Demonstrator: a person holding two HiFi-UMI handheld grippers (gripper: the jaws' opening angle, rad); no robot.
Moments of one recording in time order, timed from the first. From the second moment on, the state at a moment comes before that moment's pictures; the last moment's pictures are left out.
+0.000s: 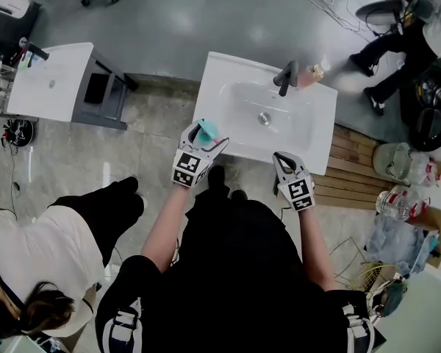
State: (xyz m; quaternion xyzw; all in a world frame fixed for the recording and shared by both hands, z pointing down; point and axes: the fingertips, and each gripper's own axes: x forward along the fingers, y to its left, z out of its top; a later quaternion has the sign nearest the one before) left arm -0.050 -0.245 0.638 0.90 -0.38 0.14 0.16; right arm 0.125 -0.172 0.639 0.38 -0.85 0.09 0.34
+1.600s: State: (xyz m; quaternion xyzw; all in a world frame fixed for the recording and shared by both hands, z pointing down) left arm -0.053 -0.249 0.629 0.92 -0.35 0.12 0.14; right arm 0.123 -0.176 0.643 0.40 -0.85 0.10 0.34
